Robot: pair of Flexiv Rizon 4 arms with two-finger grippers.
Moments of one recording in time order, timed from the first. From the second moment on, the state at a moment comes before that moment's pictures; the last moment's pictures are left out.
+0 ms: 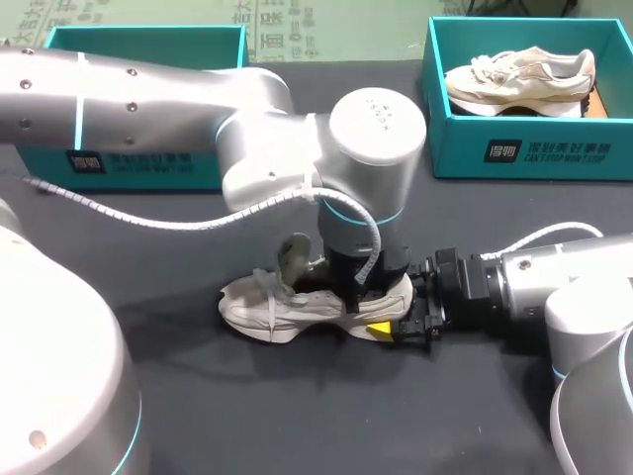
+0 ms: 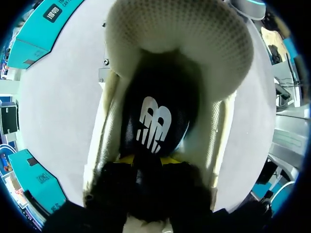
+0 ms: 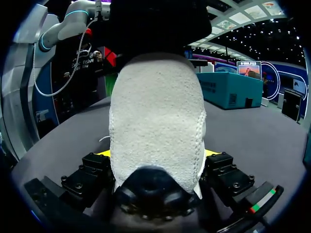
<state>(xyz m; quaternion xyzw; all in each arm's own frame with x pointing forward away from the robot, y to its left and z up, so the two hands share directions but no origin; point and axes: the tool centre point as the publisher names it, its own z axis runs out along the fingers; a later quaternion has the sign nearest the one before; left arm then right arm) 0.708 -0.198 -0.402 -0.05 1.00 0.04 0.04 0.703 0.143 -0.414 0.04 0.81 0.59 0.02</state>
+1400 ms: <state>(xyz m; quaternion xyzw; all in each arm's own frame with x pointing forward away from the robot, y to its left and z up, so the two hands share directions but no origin) 0.710 -0.182 -0.369 0.06 0.97 -0.11 -0.18 0.703 0.143 -0.413 0.04 0.81 0.59 0.02</state>
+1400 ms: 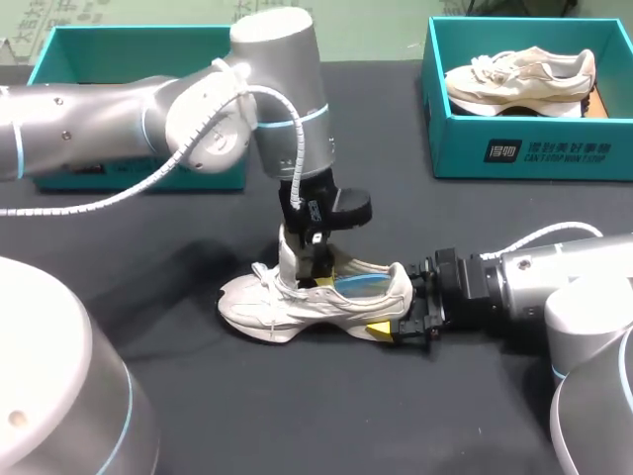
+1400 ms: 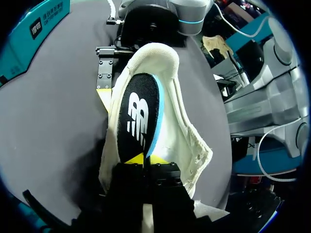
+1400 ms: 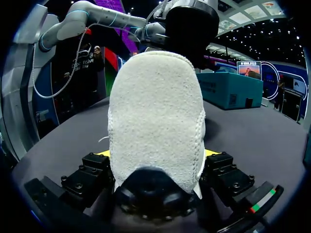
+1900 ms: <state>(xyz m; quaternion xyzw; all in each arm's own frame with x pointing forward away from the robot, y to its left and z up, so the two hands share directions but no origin) 0.707 -0.193 -0.335 0.04 0.98 -0.17 -0.13 0.702 0.143 -0.414 0.04 0.81 0.59 0.02</state>
